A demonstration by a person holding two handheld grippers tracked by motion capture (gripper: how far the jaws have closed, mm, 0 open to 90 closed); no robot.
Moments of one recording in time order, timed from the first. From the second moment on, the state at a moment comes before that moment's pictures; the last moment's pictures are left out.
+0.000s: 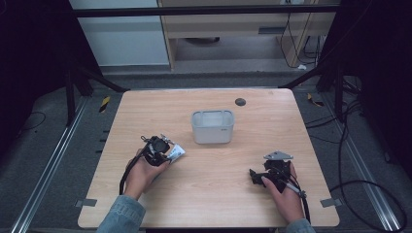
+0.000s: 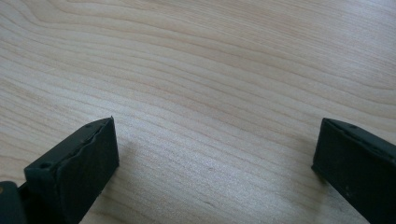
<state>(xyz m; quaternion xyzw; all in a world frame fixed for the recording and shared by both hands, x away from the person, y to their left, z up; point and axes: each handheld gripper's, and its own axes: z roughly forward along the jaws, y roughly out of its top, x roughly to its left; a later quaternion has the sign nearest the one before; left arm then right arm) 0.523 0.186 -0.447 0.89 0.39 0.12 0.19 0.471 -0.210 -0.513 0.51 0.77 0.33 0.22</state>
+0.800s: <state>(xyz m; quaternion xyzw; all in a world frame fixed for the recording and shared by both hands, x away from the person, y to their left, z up) 0.505 0.186 -0.380 0.86 0.38 0.18 0.27 0.471 -0.210 -0.513 0.51 0.77 0.33 0.22</state>
